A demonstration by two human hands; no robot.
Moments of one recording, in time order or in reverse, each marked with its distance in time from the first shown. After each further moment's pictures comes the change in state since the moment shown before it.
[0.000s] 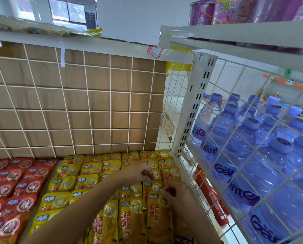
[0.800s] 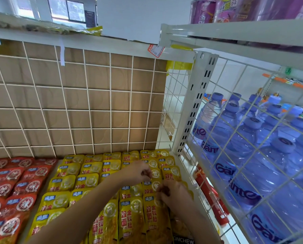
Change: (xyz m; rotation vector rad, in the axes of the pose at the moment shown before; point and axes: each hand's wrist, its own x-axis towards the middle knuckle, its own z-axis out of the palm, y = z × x) left_hand 0.001 -0.004 0.004 0.023 0.044 -0.056; right_hand 0.008 -0.008 0.007 -0.201 -0.072 -0.073
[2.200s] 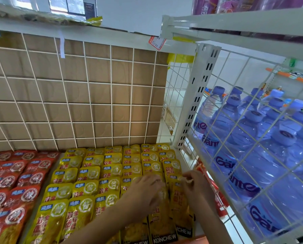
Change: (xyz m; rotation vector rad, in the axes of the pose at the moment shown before) left_hand -0.072 0.047 0.047 0.318 0.128 0.116; right_hand -0.025 0.031 -0.018 0.052 0.371 0.123
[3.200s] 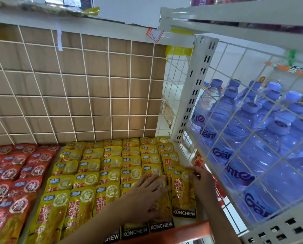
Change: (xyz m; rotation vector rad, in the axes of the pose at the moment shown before) left_hand -0.010 -0.002 0.021 0.160 -0.260 0.156; right_hand 0.009 0.028 0.004 0.340 0.025 0.132
